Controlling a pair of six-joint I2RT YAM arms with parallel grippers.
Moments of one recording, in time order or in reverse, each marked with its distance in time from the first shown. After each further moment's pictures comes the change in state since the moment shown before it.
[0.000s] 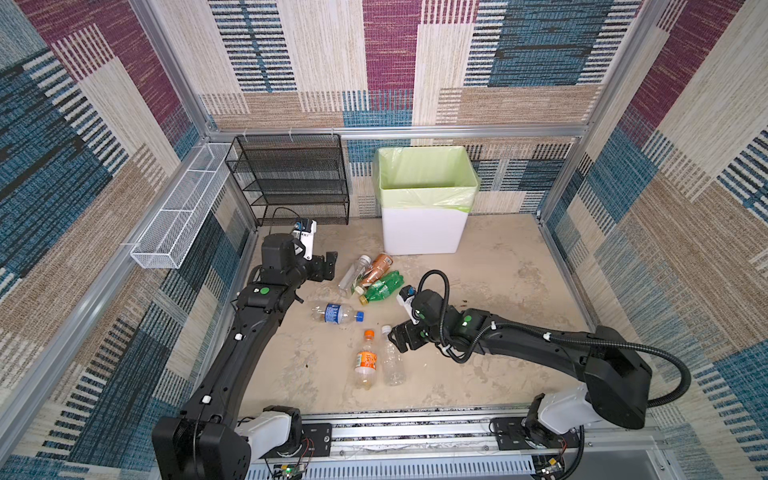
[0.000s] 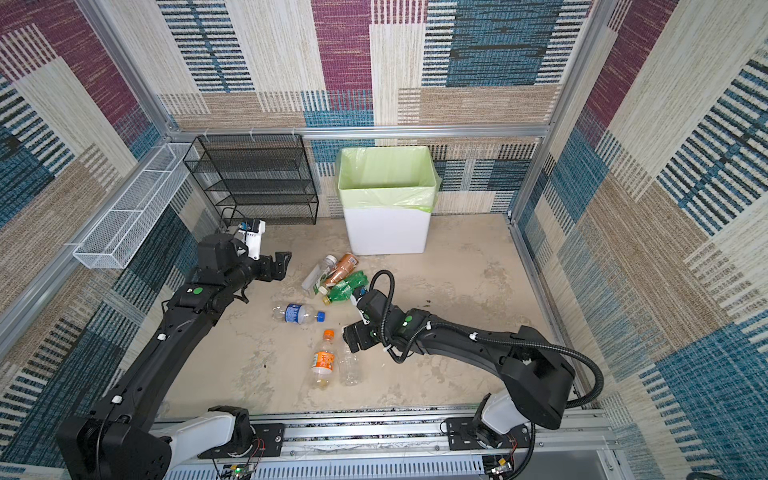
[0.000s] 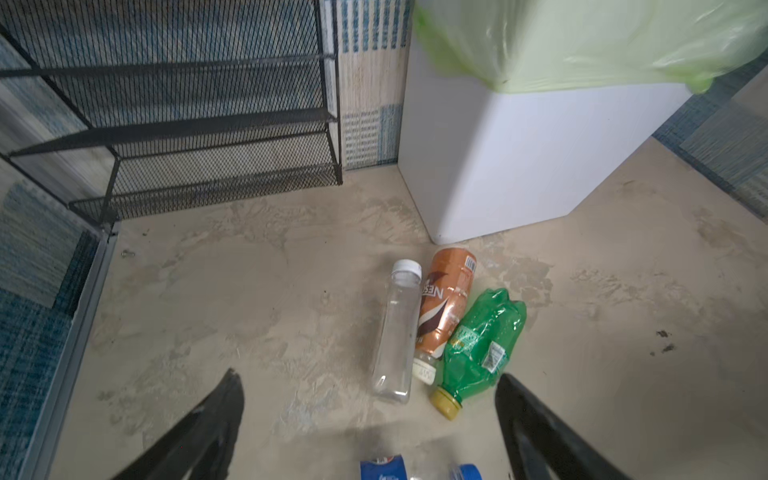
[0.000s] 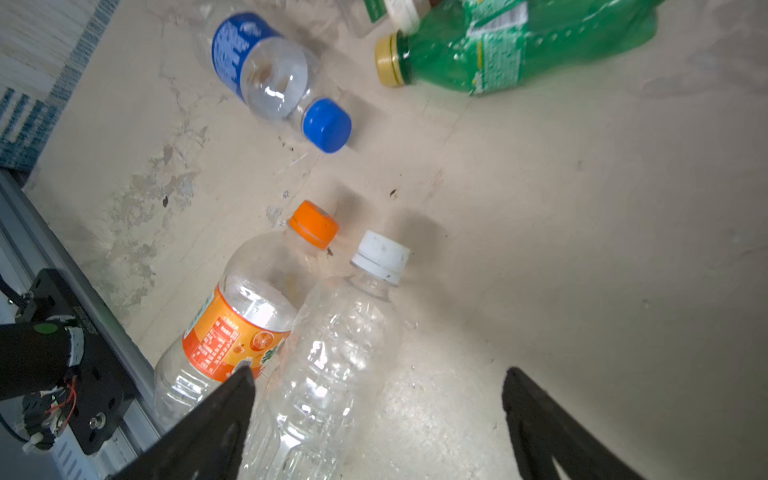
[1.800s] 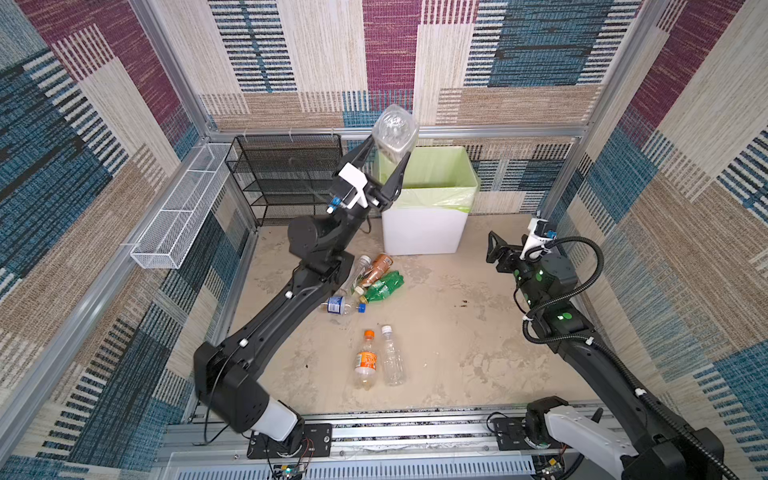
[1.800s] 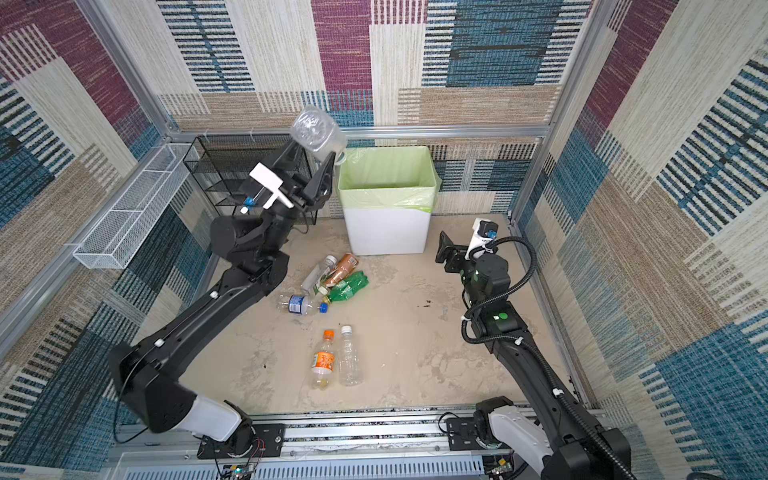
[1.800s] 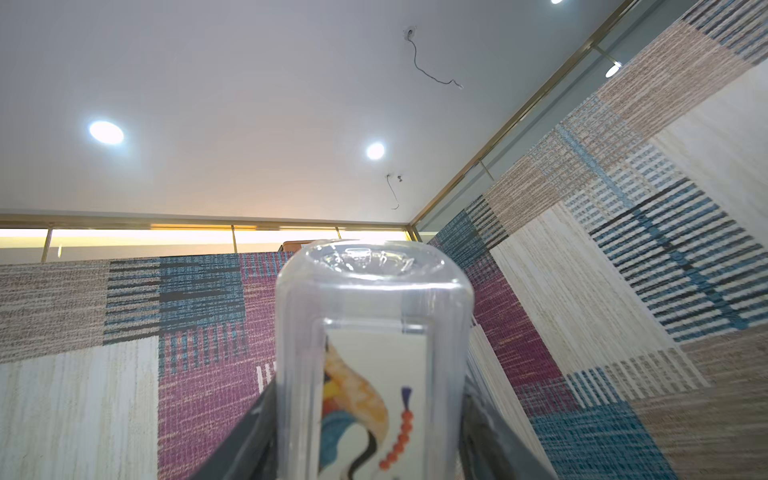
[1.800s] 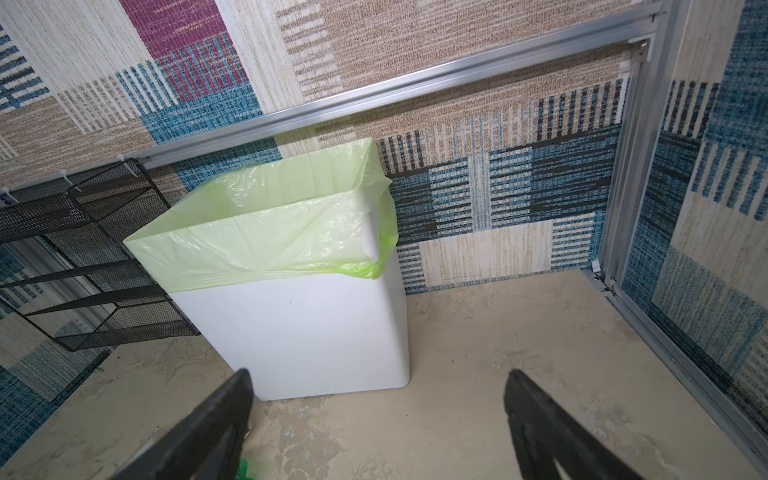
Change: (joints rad) left arm -0.439 0.460 0.607 1.283 0.132 0.196; right arm -0.726 -0.525 -0.189 0.531 0.184 -0.185
